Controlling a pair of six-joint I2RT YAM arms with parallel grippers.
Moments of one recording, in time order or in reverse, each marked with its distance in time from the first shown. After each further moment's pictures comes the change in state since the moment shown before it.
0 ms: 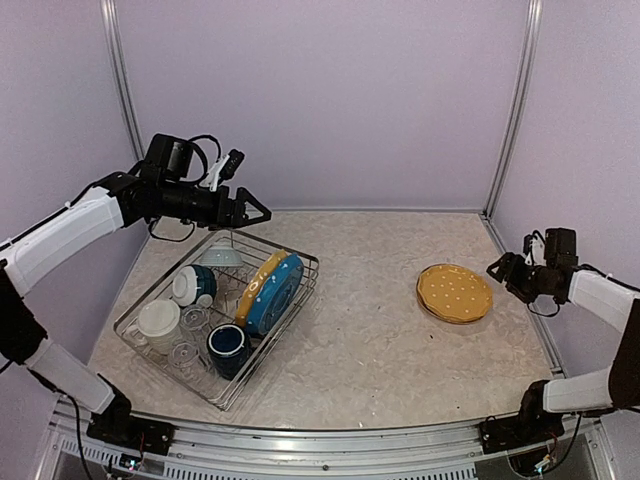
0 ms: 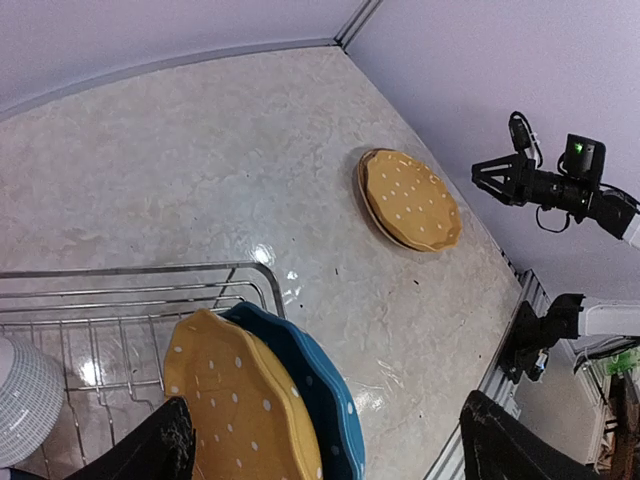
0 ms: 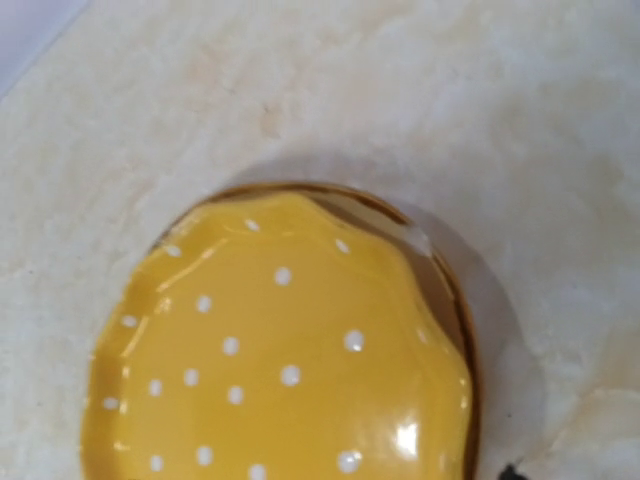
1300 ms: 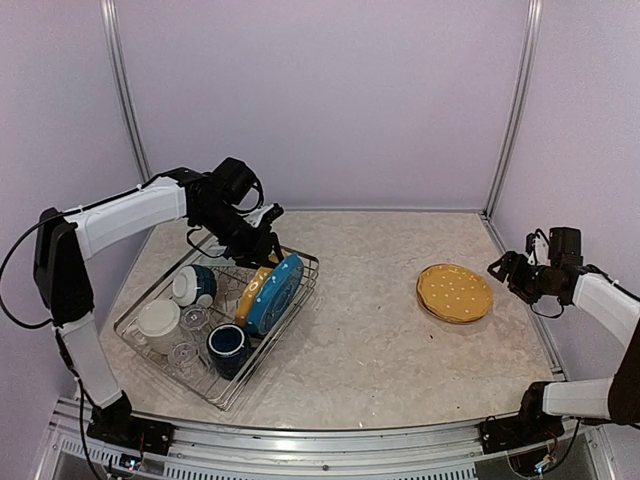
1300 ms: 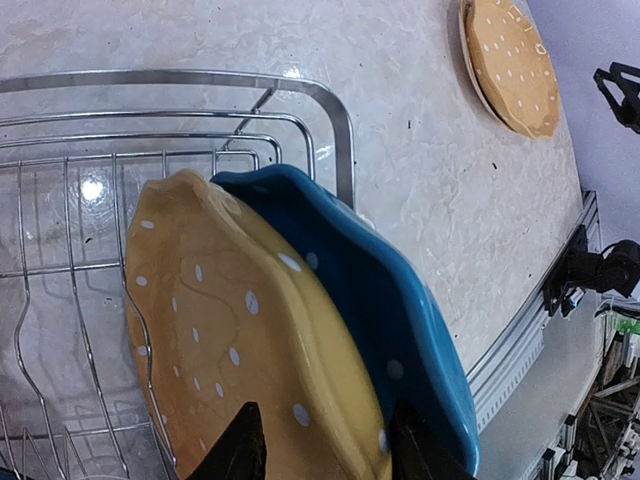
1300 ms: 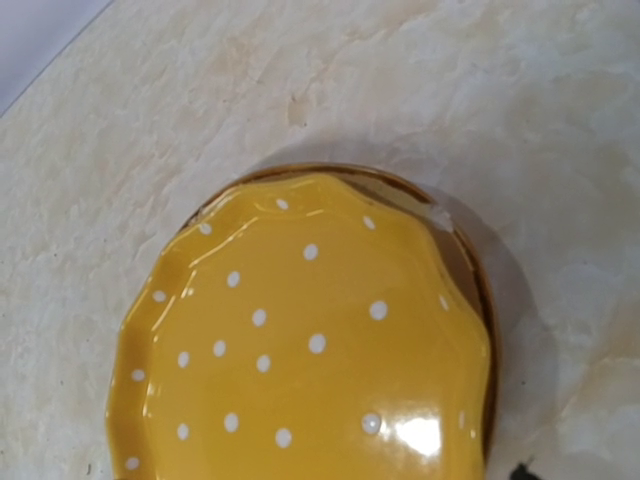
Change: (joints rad) left arm -0.101 0.362 0.230 -0.385 -0.054 -0.016; right arm 0.008 -0.089 0.009 -0.083 -0.015 -0.008
